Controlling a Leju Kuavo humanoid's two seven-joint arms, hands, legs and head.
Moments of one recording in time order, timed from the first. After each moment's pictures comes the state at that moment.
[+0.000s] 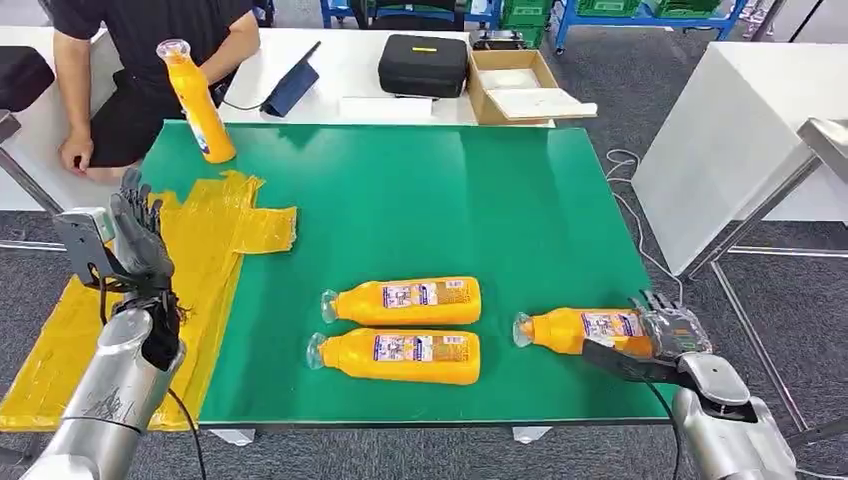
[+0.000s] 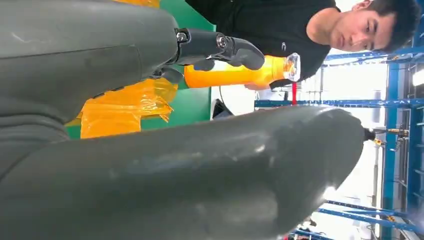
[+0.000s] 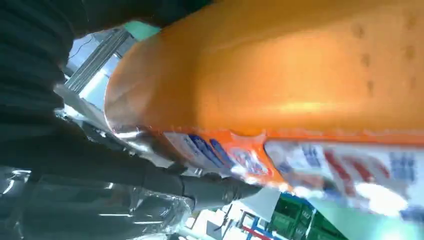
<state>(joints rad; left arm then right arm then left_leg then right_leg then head) -0.41 0.20 0.01 -1.12 0.28 0.24 -0.41 -0.35 -0.29 0.14 -0.67 1.39 0.08 -0.18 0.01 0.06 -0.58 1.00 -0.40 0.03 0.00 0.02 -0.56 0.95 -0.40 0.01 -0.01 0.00</state>
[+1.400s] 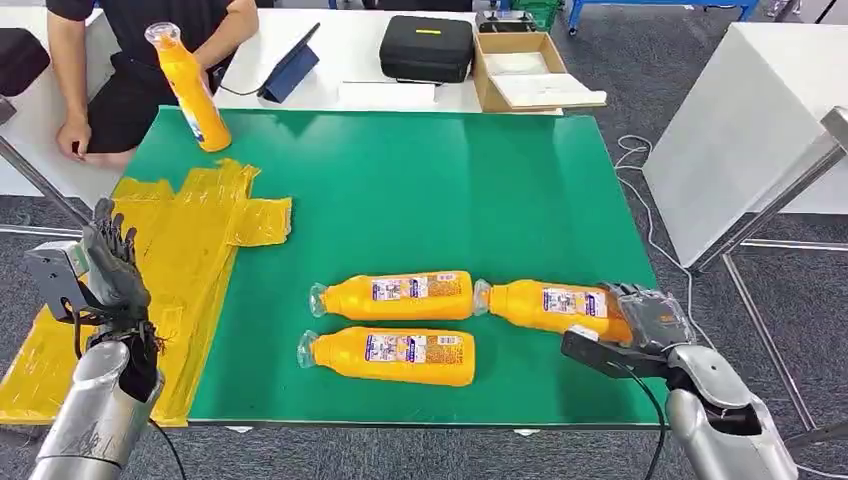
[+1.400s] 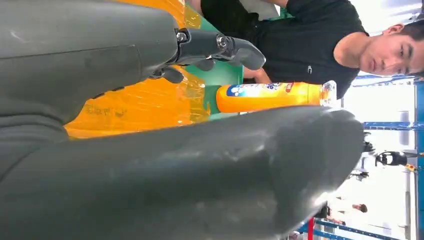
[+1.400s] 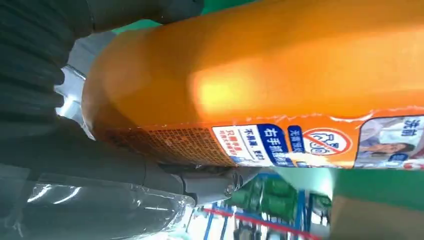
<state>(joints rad) -0.27 0.20 0.12 -1.20 0.25 0.21 -0.42 -0.17 -0.36 0.19 -1.27 1.17 0.20 -0.13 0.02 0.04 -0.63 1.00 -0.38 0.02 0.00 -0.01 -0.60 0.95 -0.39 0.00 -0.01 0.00</state>
